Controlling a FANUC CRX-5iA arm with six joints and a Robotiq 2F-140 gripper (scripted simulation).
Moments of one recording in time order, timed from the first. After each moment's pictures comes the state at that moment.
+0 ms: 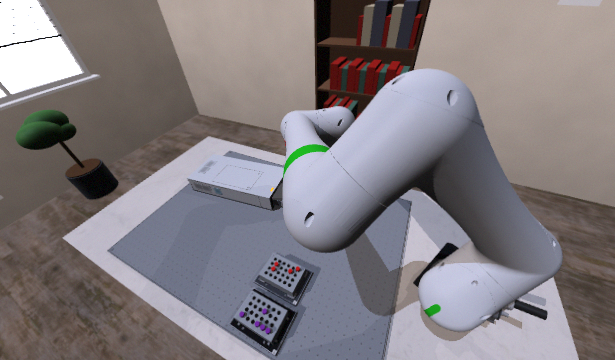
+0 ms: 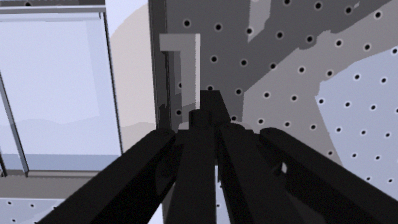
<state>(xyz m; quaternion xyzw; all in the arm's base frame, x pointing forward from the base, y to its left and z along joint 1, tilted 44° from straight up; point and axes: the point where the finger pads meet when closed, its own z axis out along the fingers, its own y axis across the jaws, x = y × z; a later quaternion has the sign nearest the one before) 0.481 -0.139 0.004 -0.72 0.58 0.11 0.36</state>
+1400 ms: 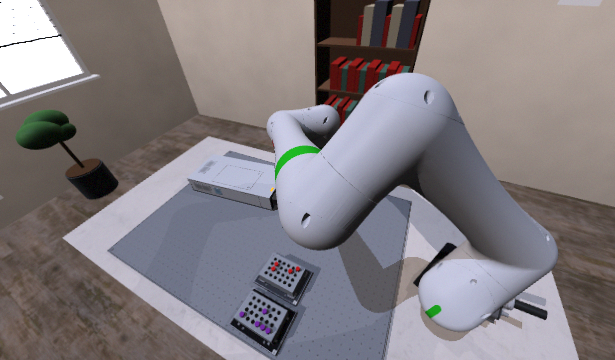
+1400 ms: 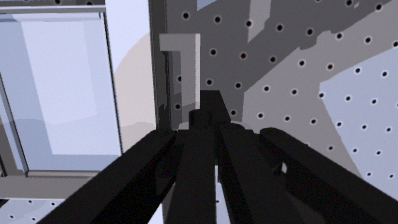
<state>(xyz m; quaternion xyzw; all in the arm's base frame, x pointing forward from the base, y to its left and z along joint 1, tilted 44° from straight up) 0.526 -0.136 0.023 -0.72 0.58 0.11 0.36</state>
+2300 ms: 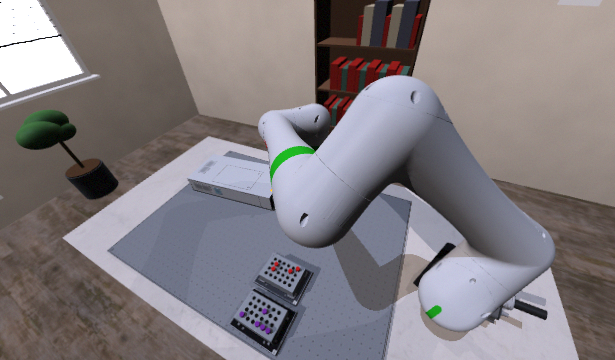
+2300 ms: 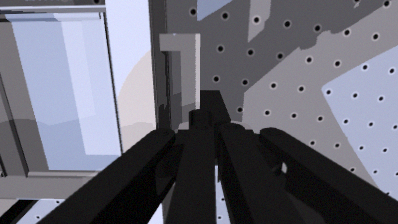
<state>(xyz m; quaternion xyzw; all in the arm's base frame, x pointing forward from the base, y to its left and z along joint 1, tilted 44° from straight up) 0.554 -0.134 0.035 -0.72 0.58 0.11 0.36</state>
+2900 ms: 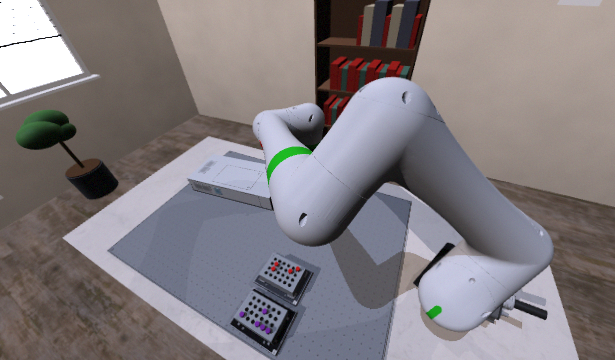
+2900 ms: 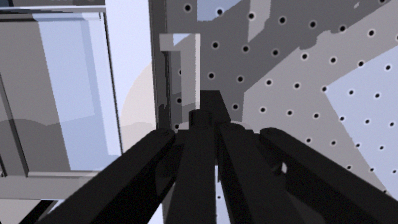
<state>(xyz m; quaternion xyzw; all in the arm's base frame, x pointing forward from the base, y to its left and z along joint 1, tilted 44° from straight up) 0.573 -0.132 0.043 -0.72 0.58 0.11 0.36</state>
